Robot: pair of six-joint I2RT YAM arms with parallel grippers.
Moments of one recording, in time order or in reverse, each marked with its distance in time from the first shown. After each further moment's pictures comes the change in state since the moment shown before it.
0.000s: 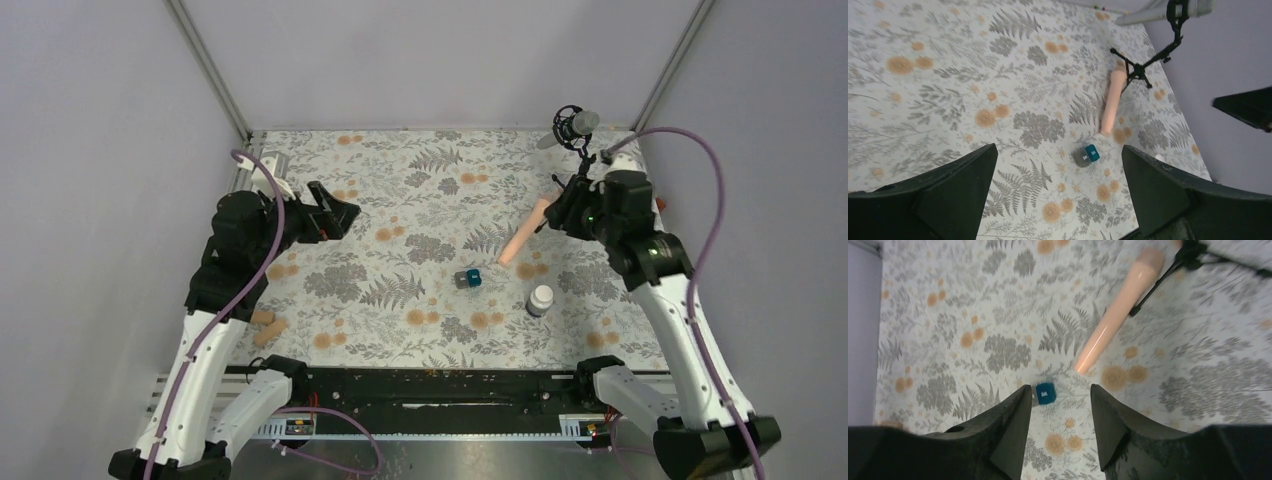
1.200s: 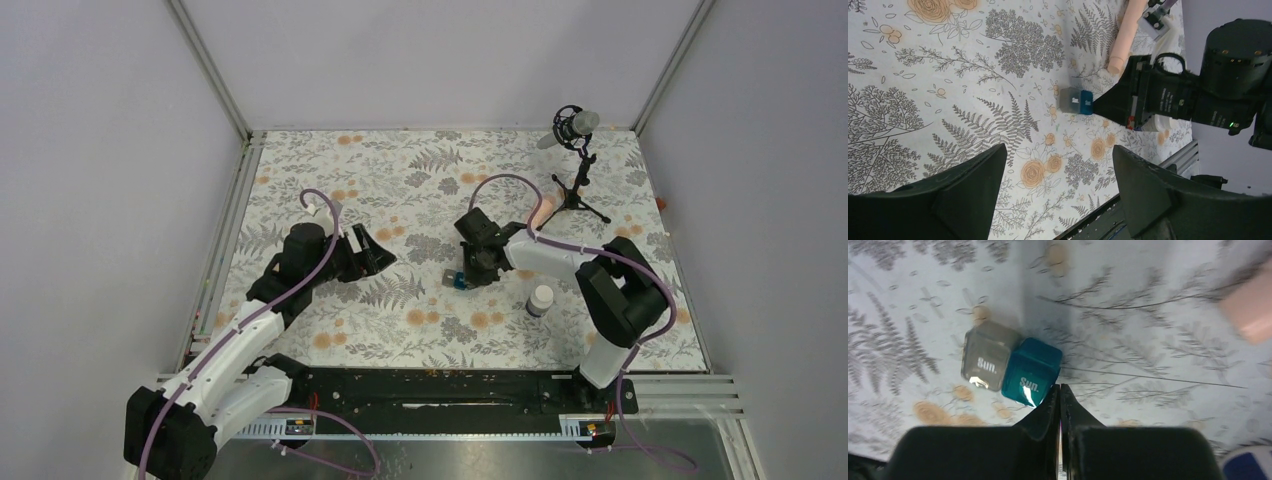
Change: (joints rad) left arm -0.168 0.093 -0.485 0.312 0.049 -0.253; right arm 0.492 0.780 -0.138 0.212 0.079 0.185
